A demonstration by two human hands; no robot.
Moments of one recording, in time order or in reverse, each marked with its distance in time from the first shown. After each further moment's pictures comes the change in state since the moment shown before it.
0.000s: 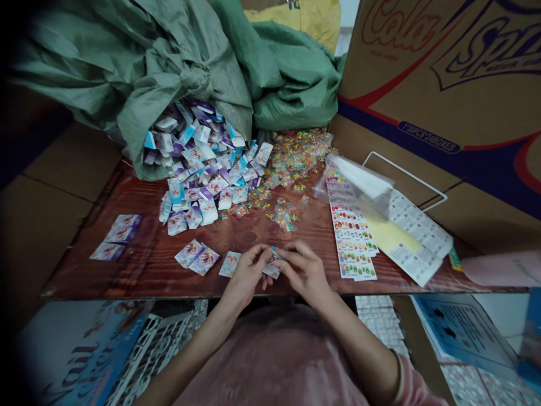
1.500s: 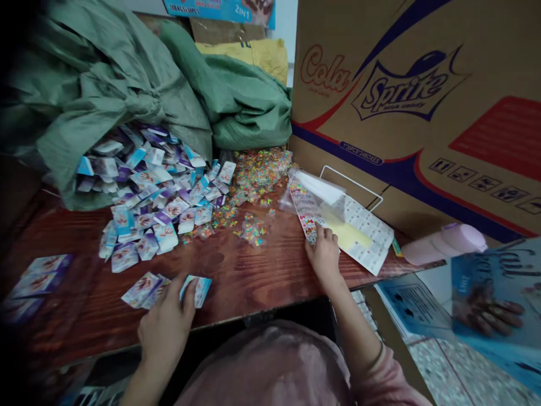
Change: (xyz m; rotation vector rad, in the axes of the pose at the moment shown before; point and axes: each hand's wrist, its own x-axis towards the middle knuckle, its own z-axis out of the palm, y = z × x) left_hand -0.025 0.003 -0.062 1.433 0.585 0.189; right_hand 0.013 0.054 -0.096 -1.223 0.333 0.254
